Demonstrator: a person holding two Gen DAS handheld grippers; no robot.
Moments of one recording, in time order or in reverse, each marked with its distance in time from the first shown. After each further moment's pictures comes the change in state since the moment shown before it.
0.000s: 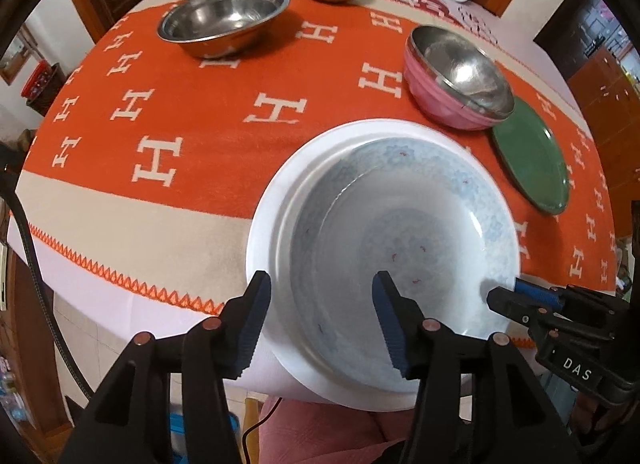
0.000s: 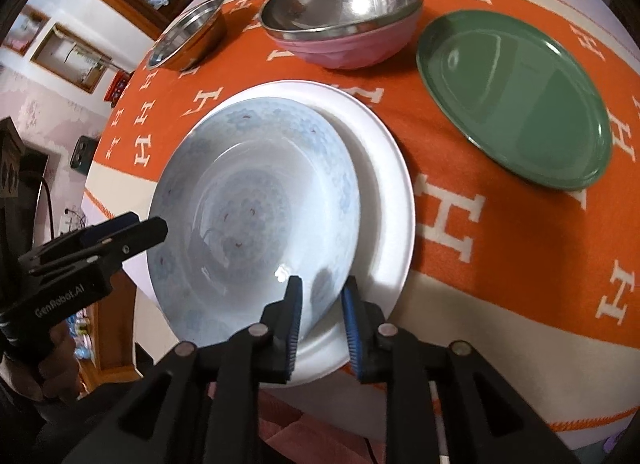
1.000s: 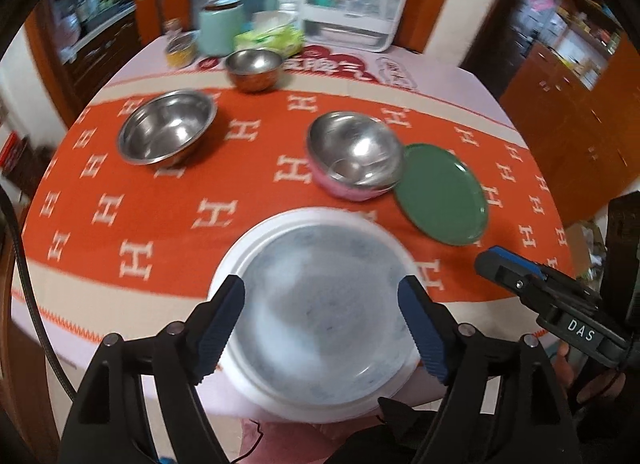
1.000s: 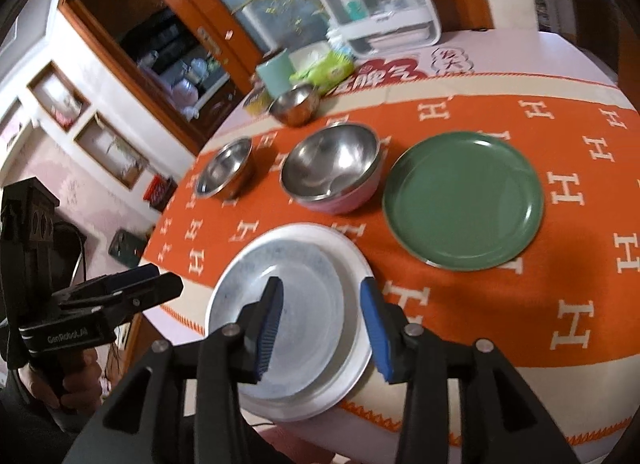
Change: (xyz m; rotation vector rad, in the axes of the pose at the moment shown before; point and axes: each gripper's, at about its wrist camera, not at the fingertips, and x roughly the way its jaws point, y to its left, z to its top) left arm -0.078 -0.049 0.026 0.193 -0.185 -0.131; right arm -0.094 -0.036 -0.009 0.116 -0.442 0.122
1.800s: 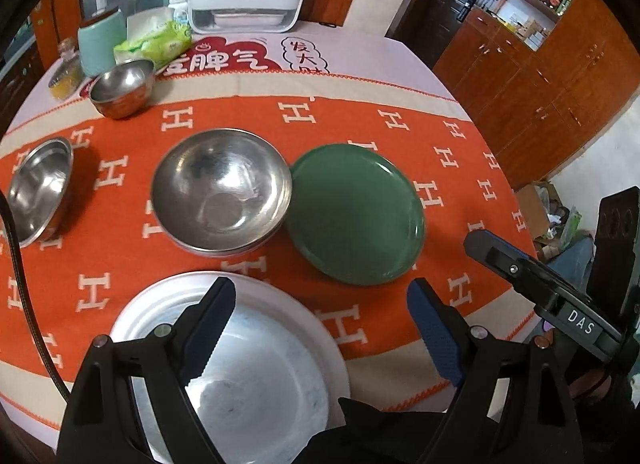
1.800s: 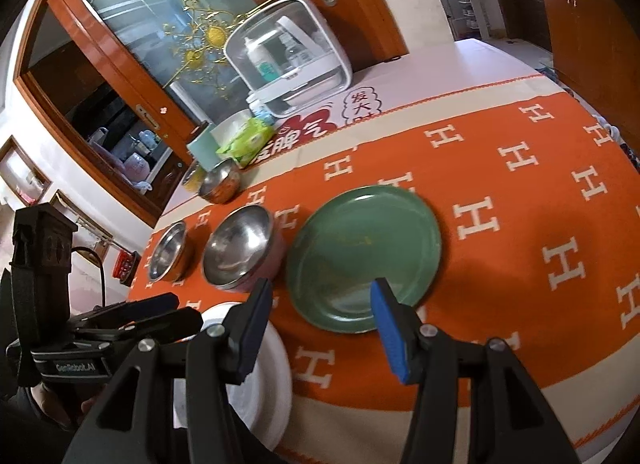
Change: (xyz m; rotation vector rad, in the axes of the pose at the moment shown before) left arm 0.078 -0.080 0.059 0.117 0.085 -0.203; right arm -0.025 -0.082 0.031 0.164 -0.147 -0.128
